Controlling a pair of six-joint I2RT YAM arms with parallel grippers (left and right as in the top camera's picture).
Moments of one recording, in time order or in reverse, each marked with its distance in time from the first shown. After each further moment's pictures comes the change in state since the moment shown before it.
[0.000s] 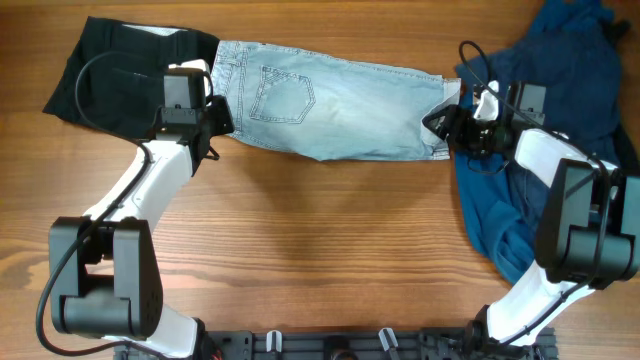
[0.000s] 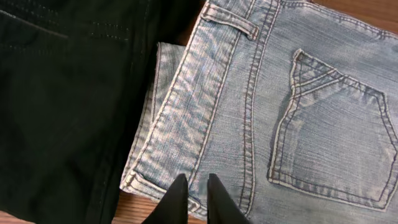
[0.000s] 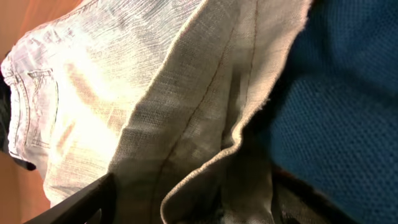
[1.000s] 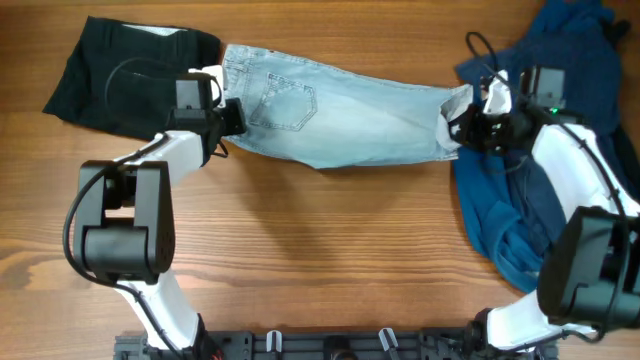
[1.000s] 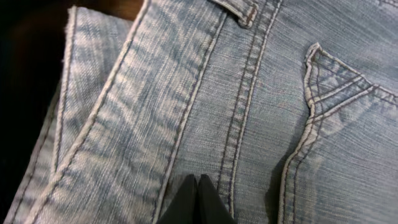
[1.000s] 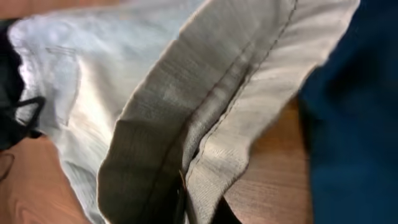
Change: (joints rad) left arm 0.013 0.270 0.028 0.228 0.203 0.034; right arm 0.008 -0.214 0.118 -0.435 0.084 -0.122
